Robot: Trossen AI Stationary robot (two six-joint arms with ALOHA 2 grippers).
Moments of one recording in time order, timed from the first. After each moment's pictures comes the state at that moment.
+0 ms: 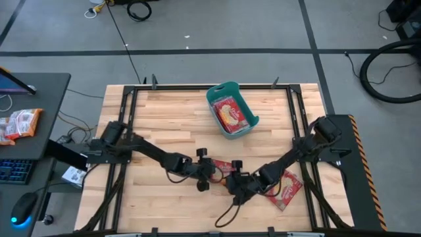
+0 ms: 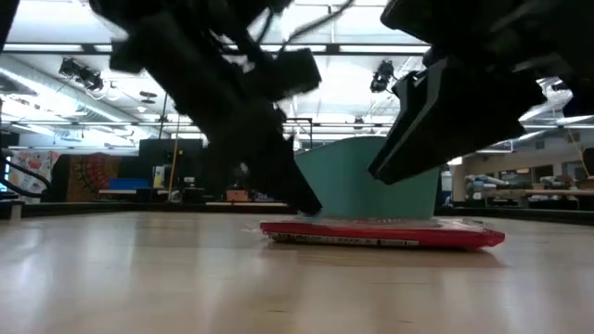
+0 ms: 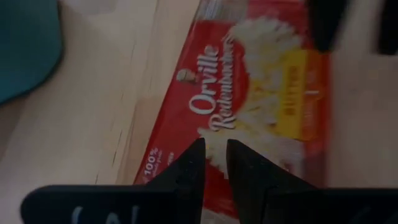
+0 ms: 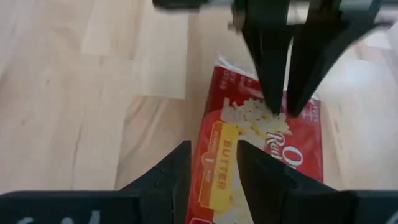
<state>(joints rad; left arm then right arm) -0.34 1.95 1.05 0.09 -0.41 -0.17 0.56 1.84 1.01 -0.10 0.52 0.32</state>
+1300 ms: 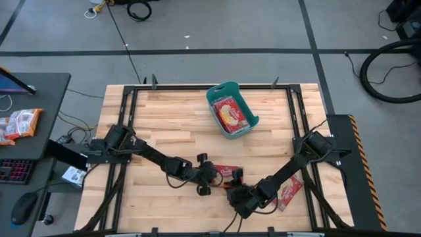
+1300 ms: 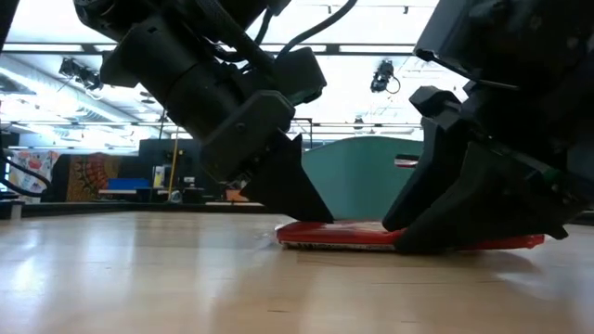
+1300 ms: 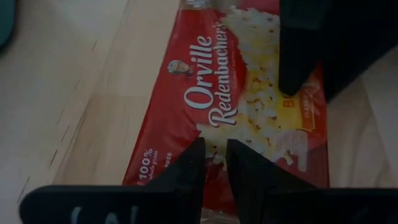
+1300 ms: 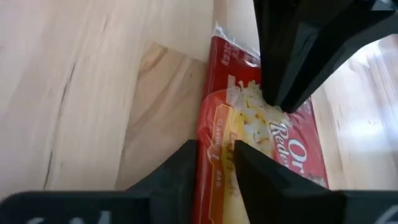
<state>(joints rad) -0.38 2.01 1.05 0.18 -0.37 -0.30 0.65 2.05 1.09 -0.14 0.74 0.26</state>
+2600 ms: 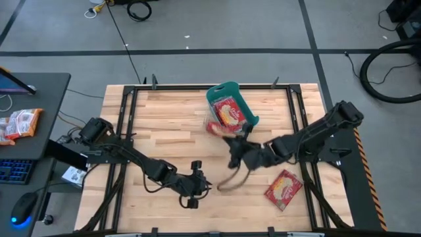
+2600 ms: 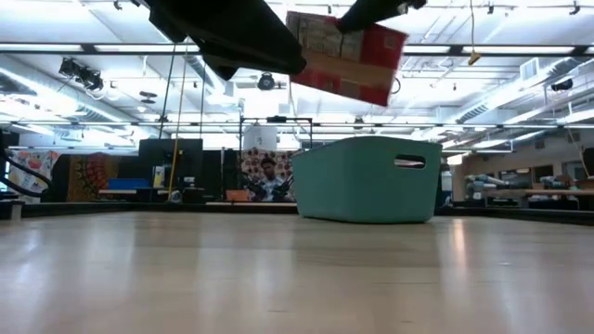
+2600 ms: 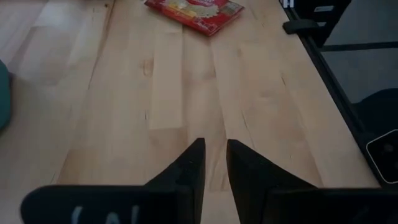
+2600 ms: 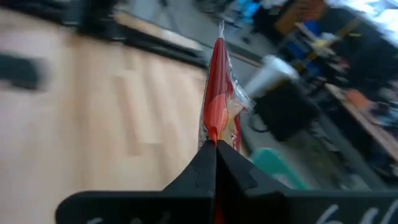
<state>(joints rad) -0.52 1.74 1.05 0.08 -0.38 -0.26 0.41 1.50 1.08 -0.17 0.95 -0.09</state>
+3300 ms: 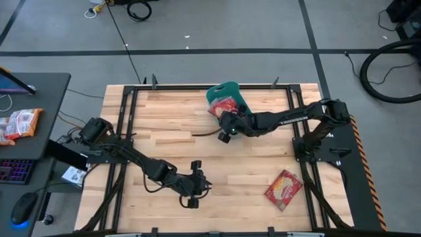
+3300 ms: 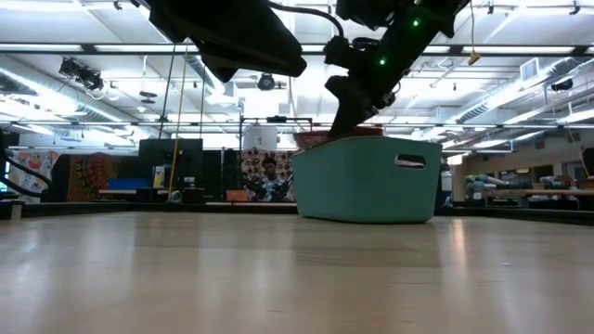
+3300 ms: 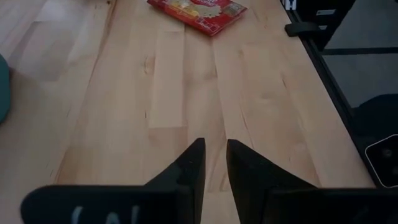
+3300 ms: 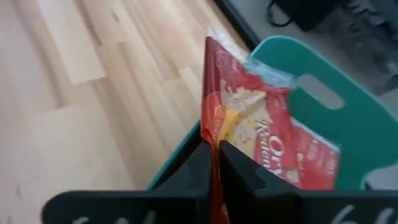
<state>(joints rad) -0.51 1.74 1.05 0.08 -0.38 -0.29 -0.02 1.62 1.08 -0.29 0.60 0.17</state>
